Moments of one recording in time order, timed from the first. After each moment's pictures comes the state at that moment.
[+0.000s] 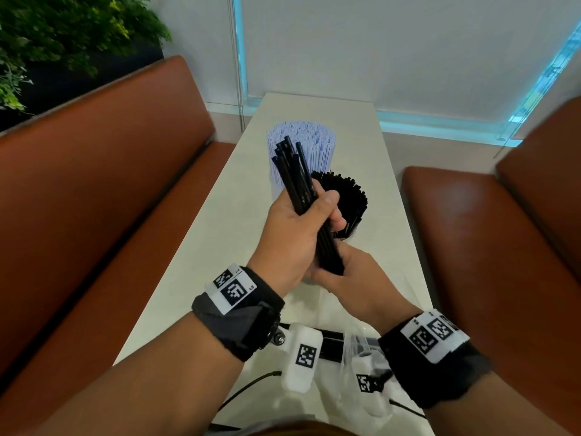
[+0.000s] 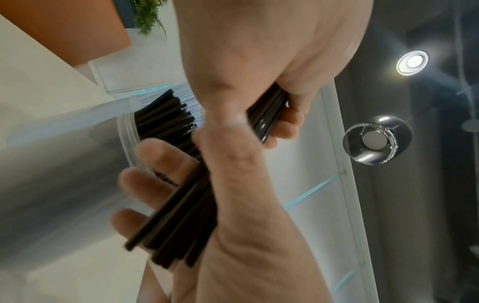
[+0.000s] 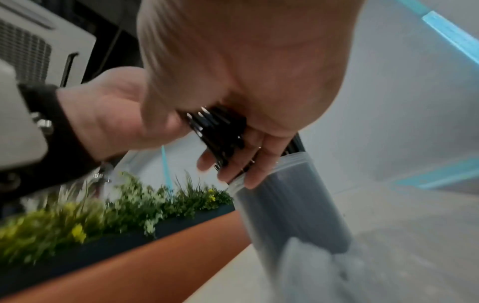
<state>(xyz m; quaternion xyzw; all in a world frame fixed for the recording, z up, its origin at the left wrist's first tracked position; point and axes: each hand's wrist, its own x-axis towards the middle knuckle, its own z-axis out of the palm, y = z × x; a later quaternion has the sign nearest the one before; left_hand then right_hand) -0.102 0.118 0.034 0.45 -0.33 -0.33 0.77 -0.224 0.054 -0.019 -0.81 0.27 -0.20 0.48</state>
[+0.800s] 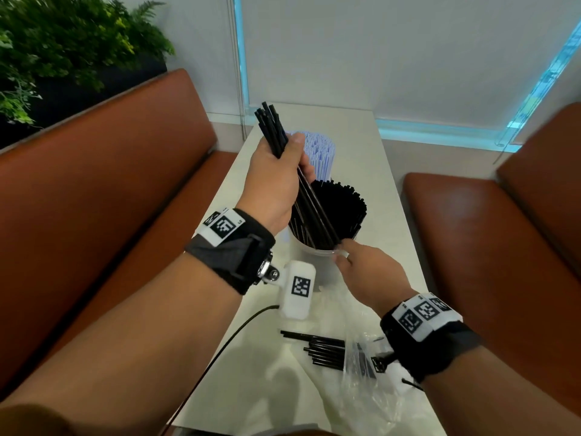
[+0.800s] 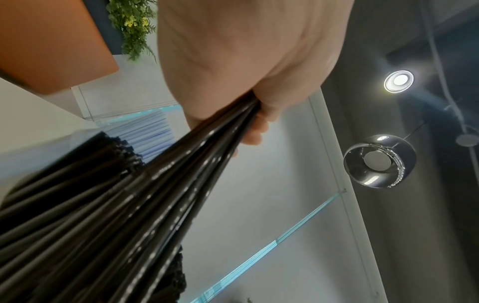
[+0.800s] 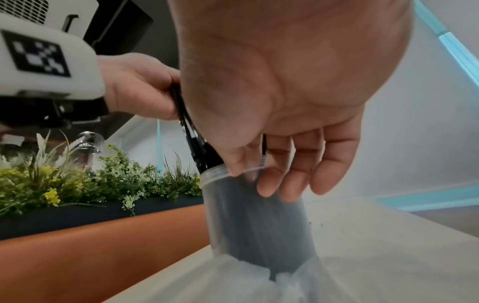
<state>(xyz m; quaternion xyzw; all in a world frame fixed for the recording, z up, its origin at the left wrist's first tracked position) -0.045 0.070 0.077 0.50 -0.28 -0.26 0.78 -0.217 0.005 -0.039 -0.89 0.40 -0.09 0.17</state>
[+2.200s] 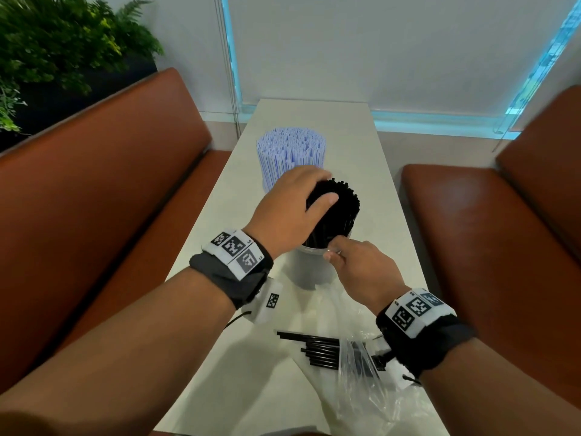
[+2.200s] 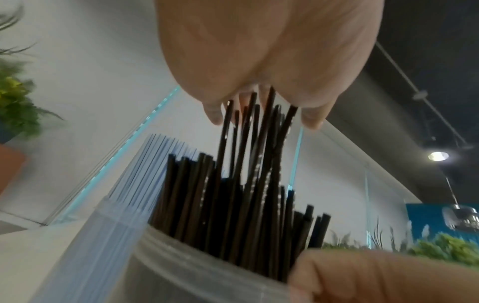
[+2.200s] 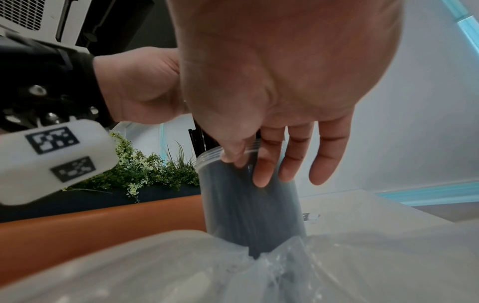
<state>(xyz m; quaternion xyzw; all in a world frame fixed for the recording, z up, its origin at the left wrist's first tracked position) -0.049 0.074 0.037 0.67 -0.63 0.00 0.39 -0.218 -0.002 -0.045 -0.90 0.38 -0.11 0.19</state>
